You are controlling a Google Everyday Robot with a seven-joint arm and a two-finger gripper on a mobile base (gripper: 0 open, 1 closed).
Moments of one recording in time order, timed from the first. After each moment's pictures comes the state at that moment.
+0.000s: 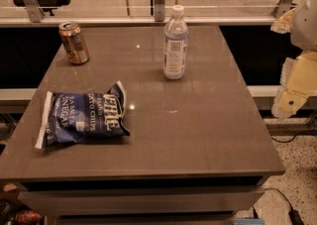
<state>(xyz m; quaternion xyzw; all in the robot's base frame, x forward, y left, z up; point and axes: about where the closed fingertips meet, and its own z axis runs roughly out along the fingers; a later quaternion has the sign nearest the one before) 0.438 -0.216 0.978 -0.60 0.78 -0.04 0.16</state>
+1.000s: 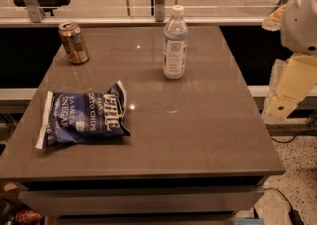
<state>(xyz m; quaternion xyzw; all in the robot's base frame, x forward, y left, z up) 0.423 -0.188 0.990 -0.61 0.77 -0.05 0.17</state>
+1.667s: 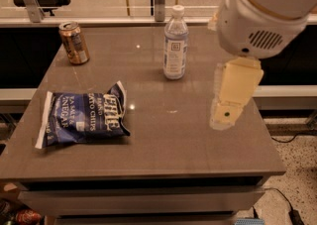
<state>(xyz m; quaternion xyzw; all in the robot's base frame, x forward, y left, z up) 0.409 -0.101 0.996 -0.66 0.73 -0.04 0.17</state>
